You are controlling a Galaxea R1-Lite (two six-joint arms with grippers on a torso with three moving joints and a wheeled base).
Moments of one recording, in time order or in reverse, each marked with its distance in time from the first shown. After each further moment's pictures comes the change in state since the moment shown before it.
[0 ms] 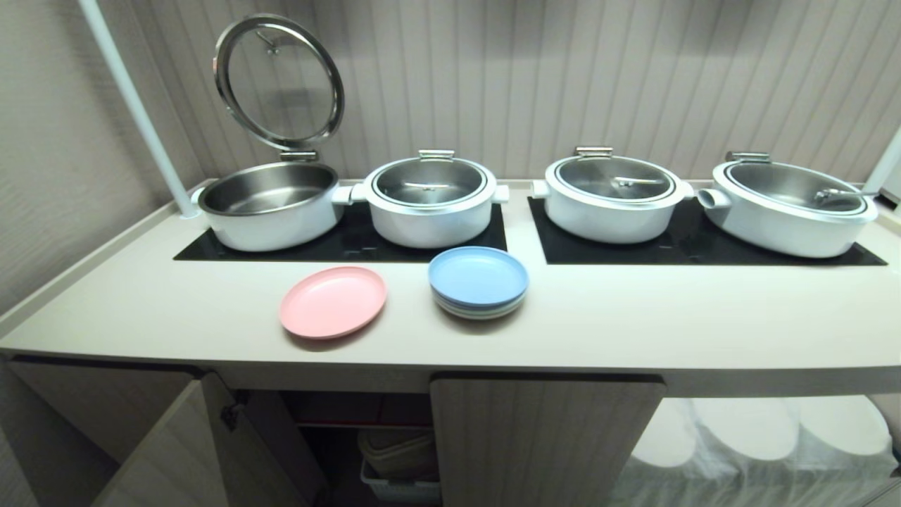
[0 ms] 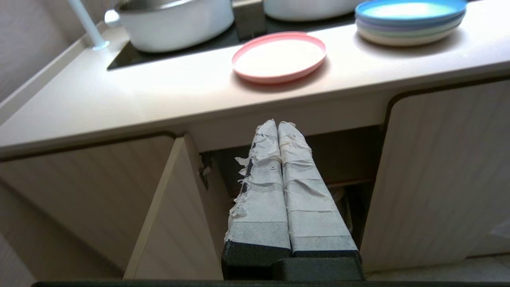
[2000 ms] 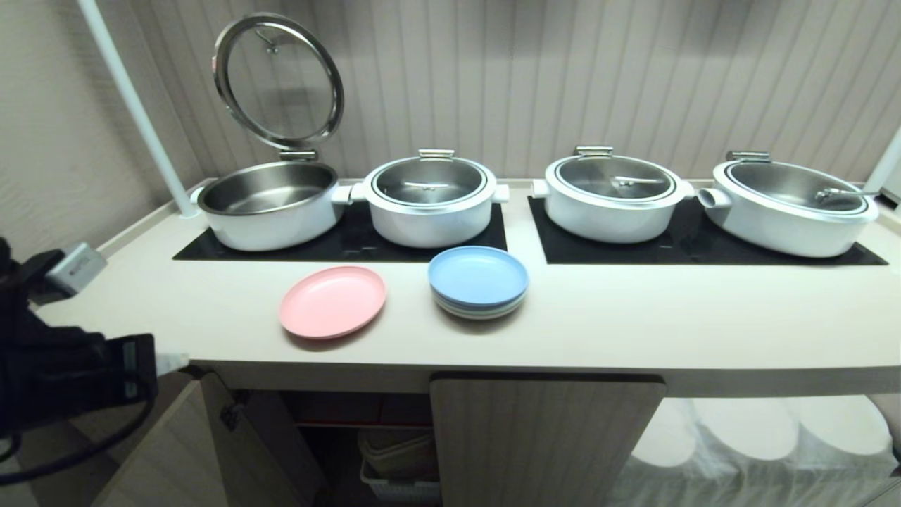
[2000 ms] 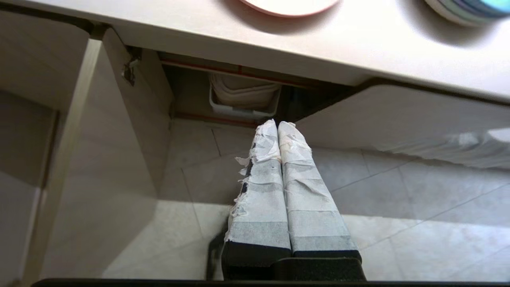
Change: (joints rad) left arm 0.001 1.247 -0.727 0.201 -0.028 -0.372; right arm 0.000 0.000 0.000 0.000 0.000 0.000
